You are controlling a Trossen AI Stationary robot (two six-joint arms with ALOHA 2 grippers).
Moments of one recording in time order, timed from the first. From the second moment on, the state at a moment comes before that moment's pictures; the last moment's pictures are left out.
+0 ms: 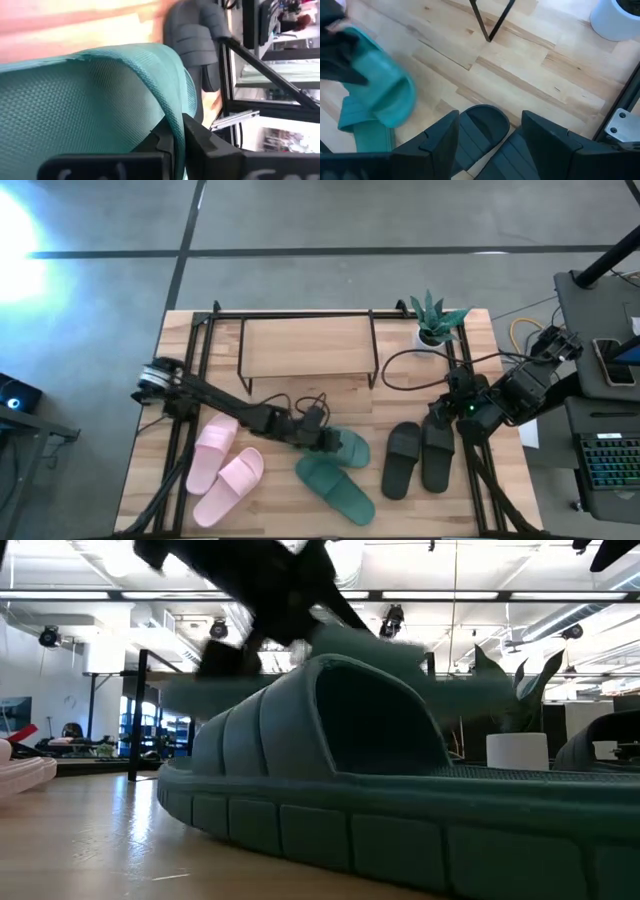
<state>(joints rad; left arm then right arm) -0.30 1.73 1.09 0.09 -0.19 -1.51 0.70 1.10 1.29 -1.57 0.52 1.67</state>
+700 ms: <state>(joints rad) -0.22 1.35 1.09 -0.09 -1.38 -1.59 0.69 1.09 1.29 -1.57 0.59 1.69</state>
